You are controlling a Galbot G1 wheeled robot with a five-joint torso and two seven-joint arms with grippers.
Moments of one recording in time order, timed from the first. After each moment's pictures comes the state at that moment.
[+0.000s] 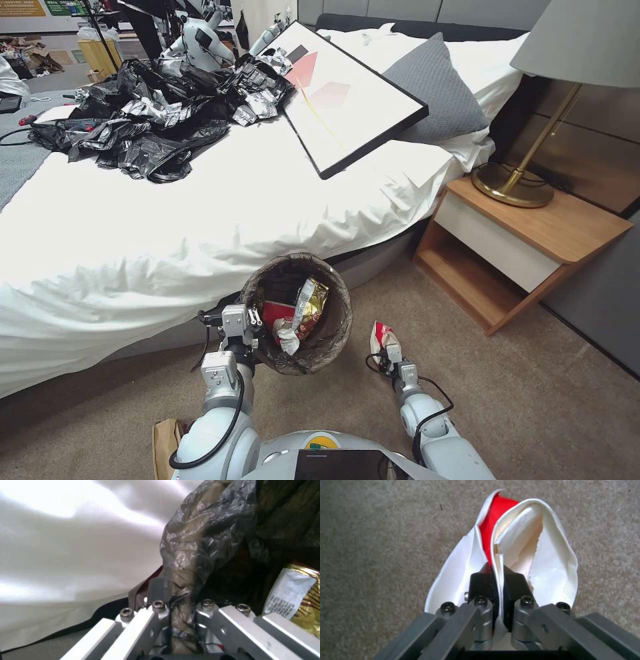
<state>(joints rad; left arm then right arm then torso) 1.73 -1.52 -0.26 -2.37 0.01 0.33 -0.34 -1.33 1.34 0.36 1.33 0.12 -0.11 0.06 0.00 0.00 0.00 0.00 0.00</state>
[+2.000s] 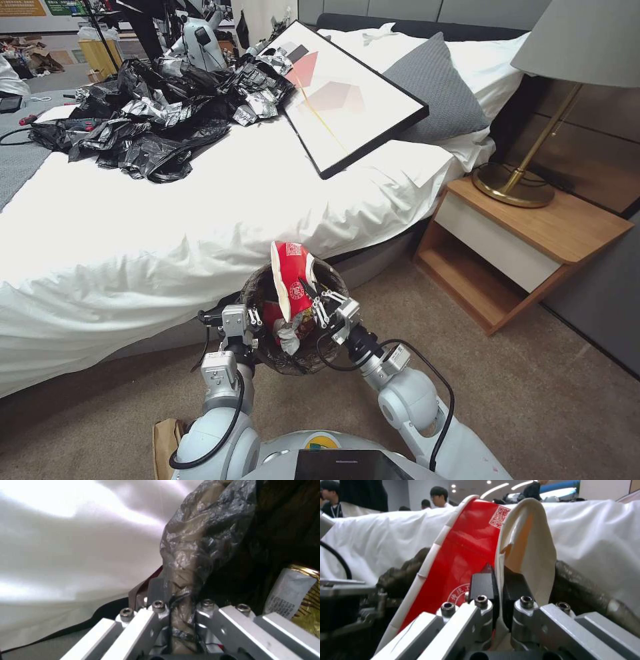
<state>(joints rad) 1.73 -1.52 -0.26 -2.37 0.01 0.33 -0.34 -1.40 1.22 0.12 1.99 0.23 0.29 -0.27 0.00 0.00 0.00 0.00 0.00</state>
